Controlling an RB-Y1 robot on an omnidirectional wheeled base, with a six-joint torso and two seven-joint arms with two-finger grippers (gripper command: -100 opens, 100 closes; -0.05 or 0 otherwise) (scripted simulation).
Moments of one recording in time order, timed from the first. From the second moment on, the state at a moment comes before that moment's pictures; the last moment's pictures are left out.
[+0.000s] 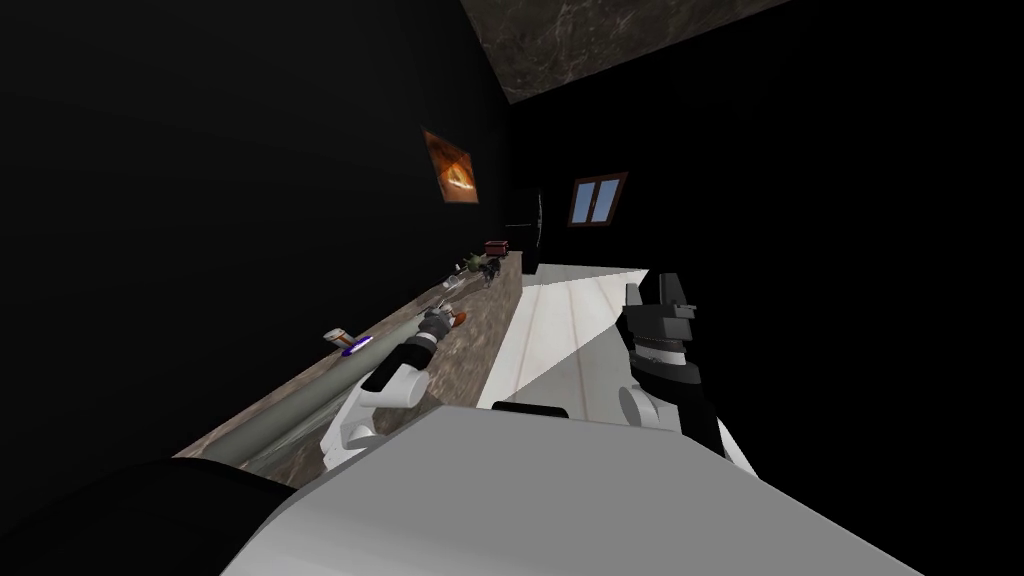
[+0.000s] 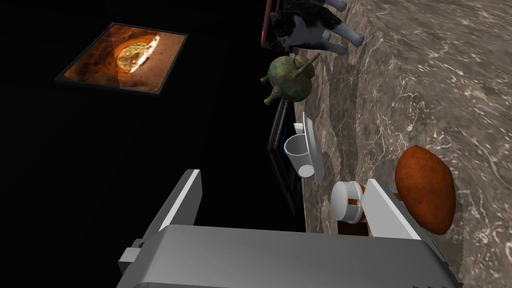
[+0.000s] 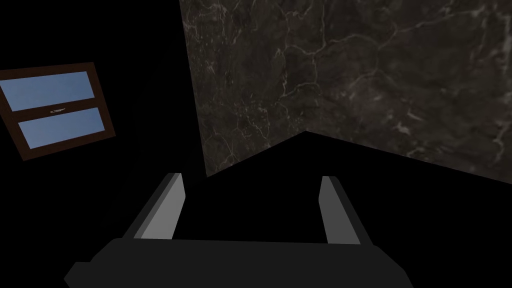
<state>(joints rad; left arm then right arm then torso) 0.46 0.30 0.15 -2.33 0.22 0.40 0.28 0.47 -0.03 0.01 -2.27 0.02 -0.54 -0.05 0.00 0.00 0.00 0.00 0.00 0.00</state>
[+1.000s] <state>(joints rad) 0.42 0.32 0.18 -2.33 0.30 0.68 0.31 0.47 -0.03 0.01 -2.27 0.02 -0.54 -0.05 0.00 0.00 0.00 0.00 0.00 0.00</state>
